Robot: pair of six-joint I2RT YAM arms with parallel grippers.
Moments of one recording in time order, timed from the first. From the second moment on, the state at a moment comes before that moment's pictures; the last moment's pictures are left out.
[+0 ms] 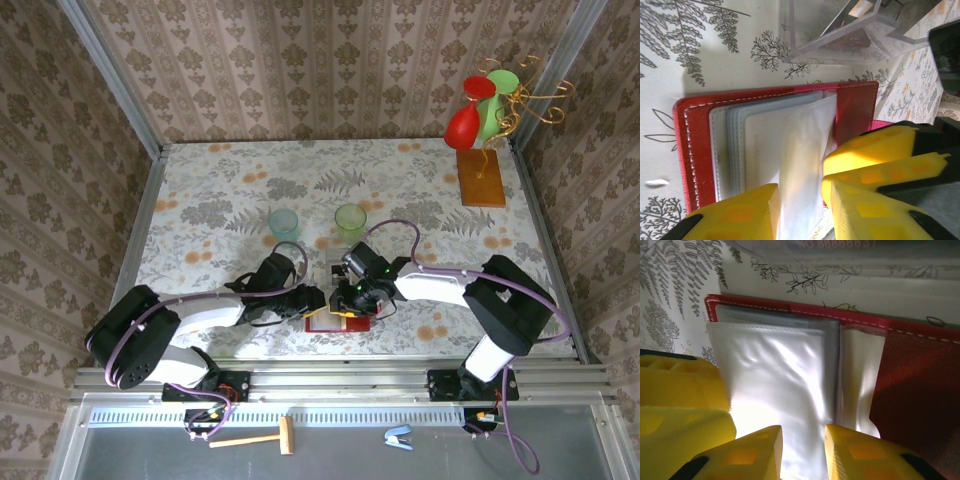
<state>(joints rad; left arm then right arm) -0.80 1.38 0.46 0.10 0.48 -1.05 0.78 1.62 0.81 -0.30 -0.40 0.91</state>
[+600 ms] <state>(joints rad) -0.84 1.40 0.53 0.10 0.48 -1.05 0.67 1.35 0.79 -0.49 -0.29 0.86</state>
